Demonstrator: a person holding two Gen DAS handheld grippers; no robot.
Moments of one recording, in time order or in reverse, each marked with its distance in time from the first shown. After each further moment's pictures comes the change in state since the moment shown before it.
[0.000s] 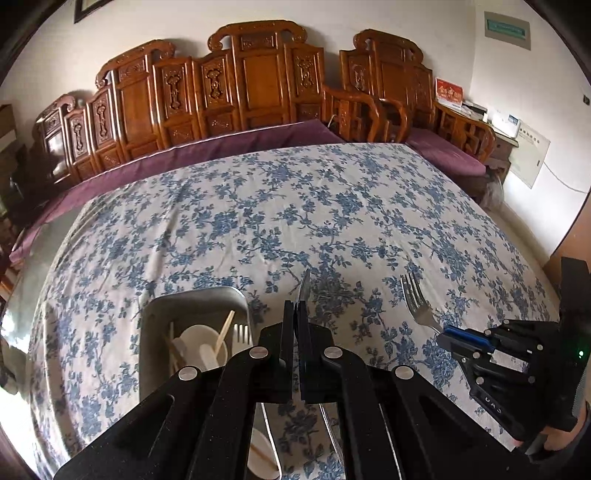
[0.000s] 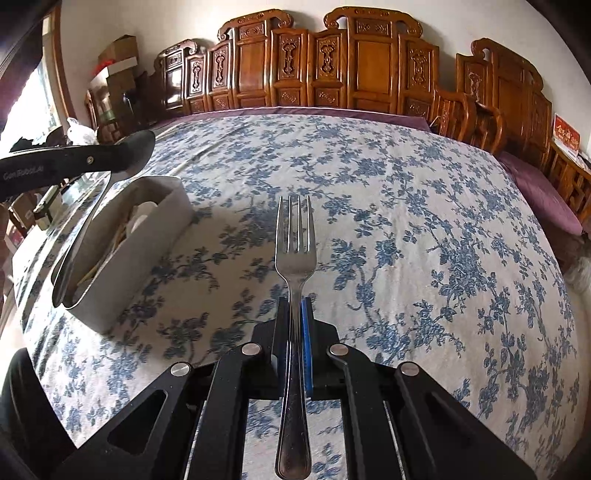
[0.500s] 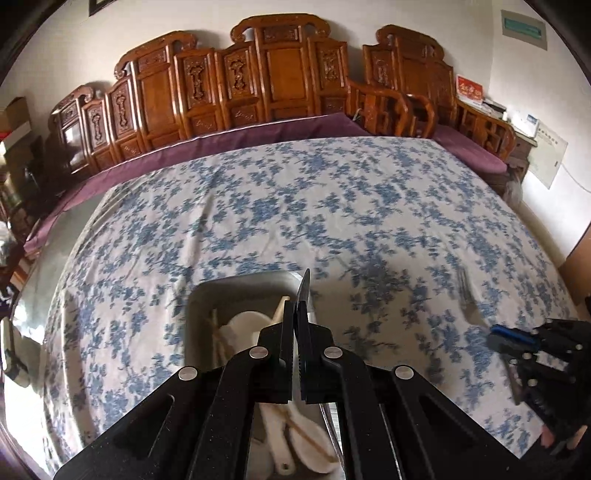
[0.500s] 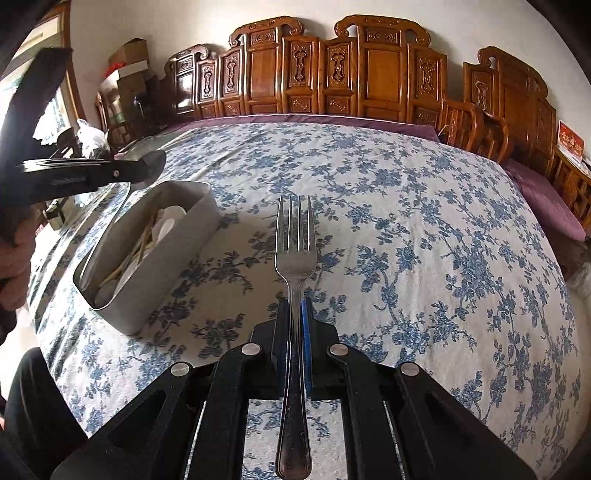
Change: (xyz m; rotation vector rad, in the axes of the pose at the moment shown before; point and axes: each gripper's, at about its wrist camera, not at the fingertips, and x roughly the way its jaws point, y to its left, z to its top) left arm 0.006 0.047 -0.013 -0.021 0.026 0.077; right arm -0.015 0.023 0.001 -0.017 -0.024 0.029
